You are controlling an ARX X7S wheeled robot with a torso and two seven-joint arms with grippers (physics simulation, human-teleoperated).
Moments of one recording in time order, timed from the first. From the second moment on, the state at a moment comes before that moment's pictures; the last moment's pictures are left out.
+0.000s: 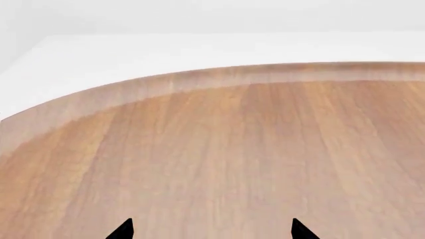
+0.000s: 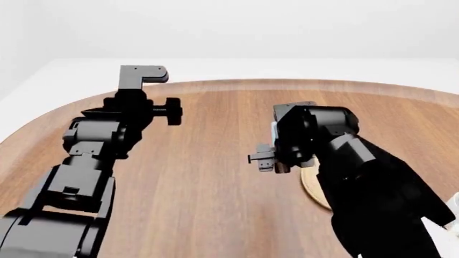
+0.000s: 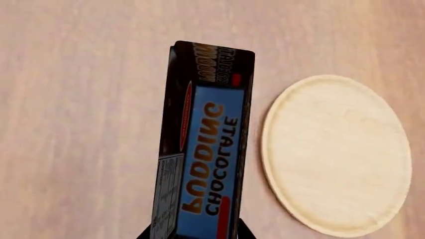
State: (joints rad) left arm -1.29 -0.14 0.30 -1.05 -0.34 -0.64 -0.07; right arm 1.44 0.00 -0.98 1.30 1.16 1.03 0.38
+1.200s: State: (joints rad) left arm -1.41 -0.10 0.16 -1.30 -0.13 -0.56 0.01; right arm 1.51 0.00 -1.63 1.29 1.74 0.69 0.37
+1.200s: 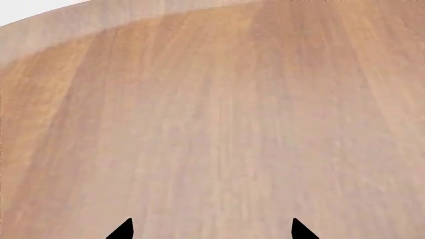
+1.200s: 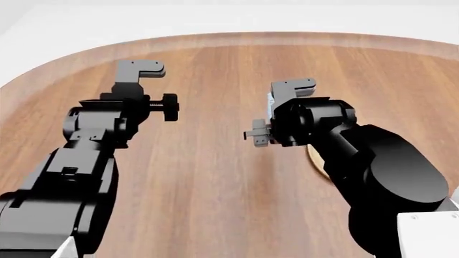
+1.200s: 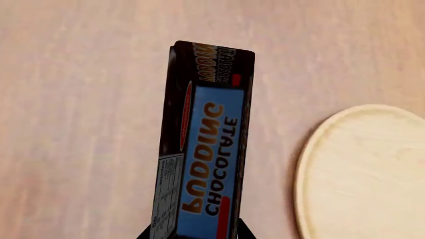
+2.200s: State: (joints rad) left arm -1.40 -0.11 0.16 -1.22 -0.13 -0.61 0.01; right arm 1.50 0.00 -1.62 1.30 1.71 0.69 0.37
